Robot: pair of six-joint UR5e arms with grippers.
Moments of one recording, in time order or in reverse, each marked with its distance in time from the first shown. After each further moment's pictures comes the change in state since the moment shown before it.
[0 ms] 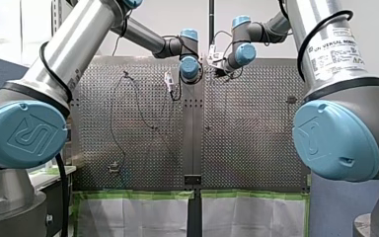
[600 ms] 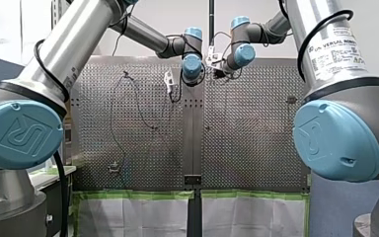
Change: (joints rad) left arm -0.047 0.023 -0.043 -0.078 -0.089 -0.004; right arm 0.009 0.000 0.013 0.002 0.000 -0.001
